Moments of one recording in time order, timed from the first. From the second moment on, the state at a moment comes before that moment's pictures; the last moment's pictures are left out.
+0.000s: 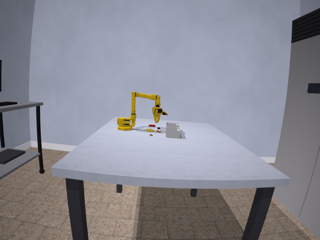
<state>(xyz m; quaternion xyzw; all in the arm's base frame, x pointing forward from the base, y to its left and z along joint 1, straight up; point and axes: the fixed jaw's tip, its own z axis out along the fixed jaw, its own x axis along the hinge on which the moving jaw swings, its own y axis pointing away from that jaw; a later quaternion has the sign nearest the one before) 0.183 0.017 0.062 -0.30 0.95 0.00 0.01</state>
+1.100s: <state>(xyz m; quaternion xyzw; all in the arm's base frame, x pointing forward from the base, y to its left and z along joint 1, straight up) 0.217 -0.020 0.074 -0.15 0.99 -0.01 0.03</state>
